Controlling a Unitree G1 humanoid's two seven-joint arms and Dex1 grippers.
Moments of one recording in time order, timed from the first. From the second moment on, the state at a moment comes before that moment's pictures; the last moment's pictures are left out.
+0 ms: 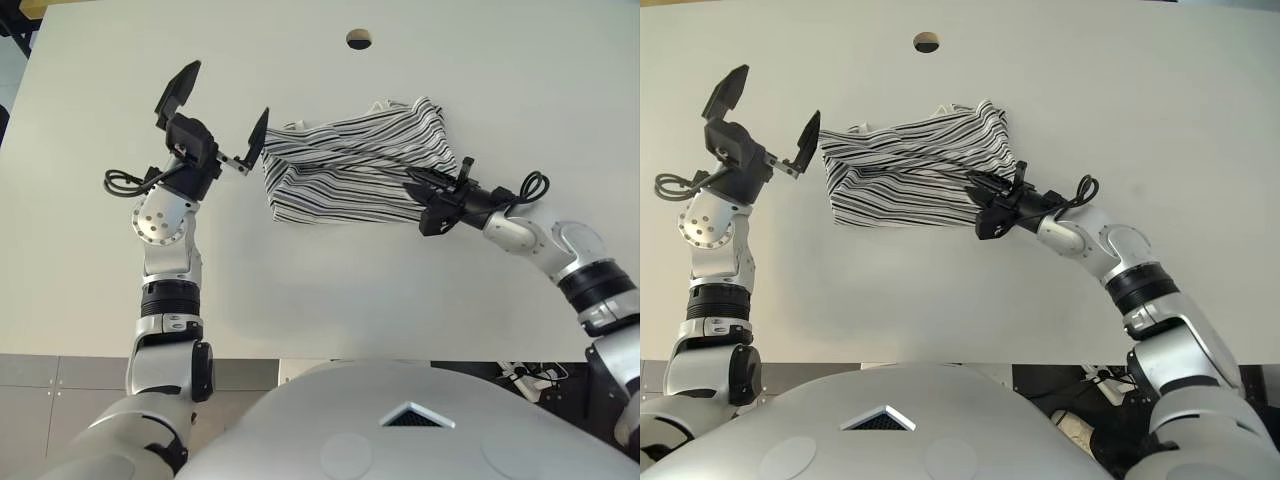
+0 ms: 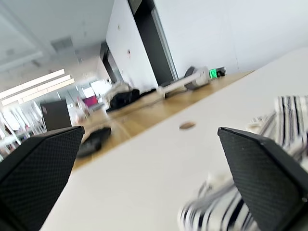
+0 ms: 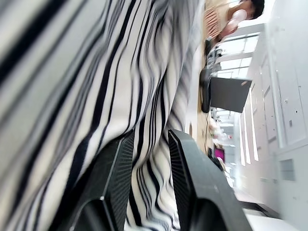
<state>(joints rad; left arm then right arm) -0.19 0.36 0.10 0.45 -0.08 -0.65 -0.56 -0.33 -0.67 0.58 0.38 -0.57 -0.66 0.12</state>
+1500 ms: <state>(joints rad) -0.01 0.47 -0.01 -0.05 0.16 -0.49 -0.26 -0.08 -0.63 0.57 -0.21 -0.53 -0.60 0.60</state>
